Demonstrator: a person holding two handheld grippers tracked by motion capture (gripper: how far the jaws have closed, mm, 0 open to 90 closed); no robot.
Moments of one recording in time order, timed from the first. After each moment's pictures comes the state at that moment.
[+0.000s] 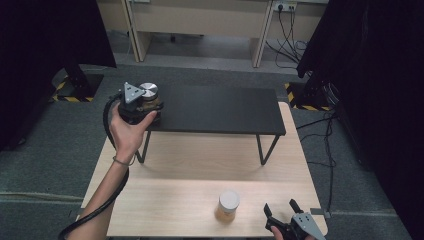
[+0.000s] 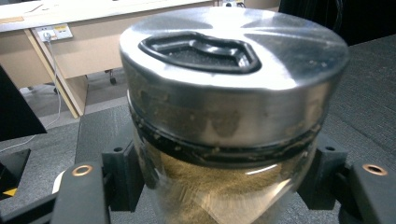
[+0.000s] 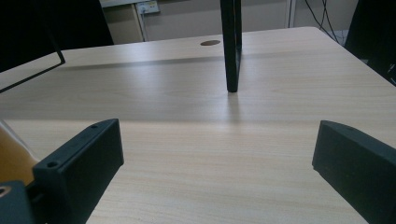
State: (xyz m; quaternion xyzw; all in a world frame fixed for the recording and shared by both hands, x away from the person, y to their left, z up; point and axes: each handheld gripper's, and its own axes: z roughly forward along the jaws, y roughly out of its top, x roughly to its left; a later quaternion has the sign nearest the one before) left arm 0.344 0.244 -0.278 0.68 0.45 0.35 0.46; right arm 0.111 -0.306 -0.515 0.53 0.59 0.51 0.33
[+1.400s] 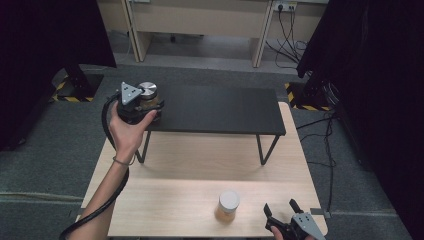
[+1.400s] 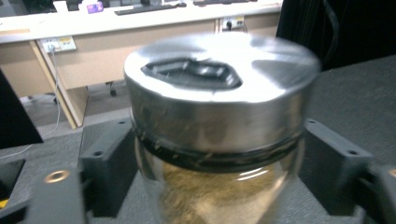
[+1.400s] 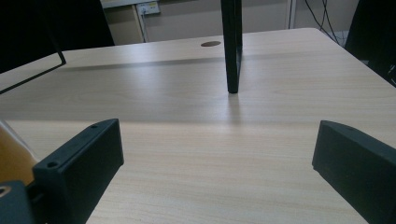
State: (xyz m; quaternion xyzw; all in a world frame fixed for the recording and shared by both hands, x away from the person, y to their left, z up) left arm 0.336 0.247 -0.290 0.66 0.44 0.36 0.49; right arm 0.111 -0.306 -0.514 0.53 0.59 0.52 0.33
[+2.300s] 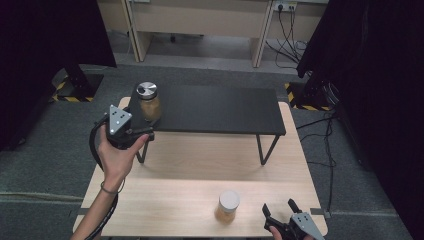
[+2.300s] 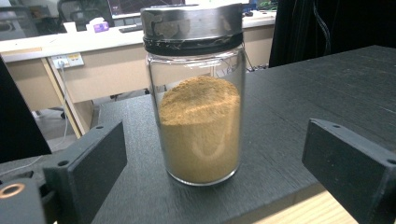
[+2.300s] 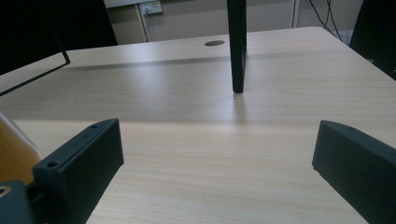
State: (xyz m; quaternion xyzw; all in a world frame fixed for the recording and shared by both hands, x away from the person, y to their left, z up) left arm 0.274 0.262 -0.321 0.65 0.42 0.39 0.50; right arm 0.112 -0.304 -0.514 0.52 0.59 0.52 0.33
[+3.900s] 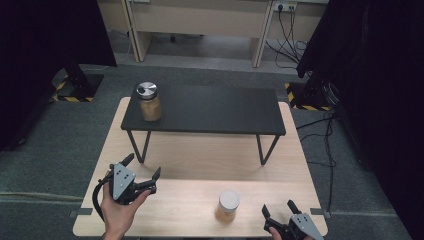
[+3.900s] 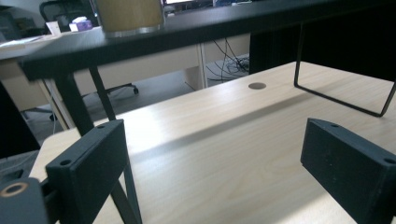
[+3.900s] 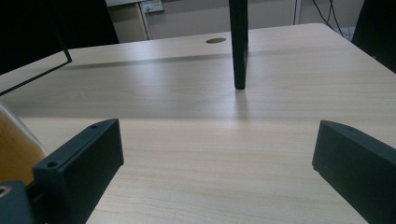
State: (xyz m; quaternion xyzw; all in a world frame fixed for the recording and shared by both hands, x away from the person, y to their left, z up) left arm 0.178 0.262 -0.423 0.66 0.39 0.38 0.51; right arm 0.110 -0.305 -0.515 0.53 0.59 0.52 0.32
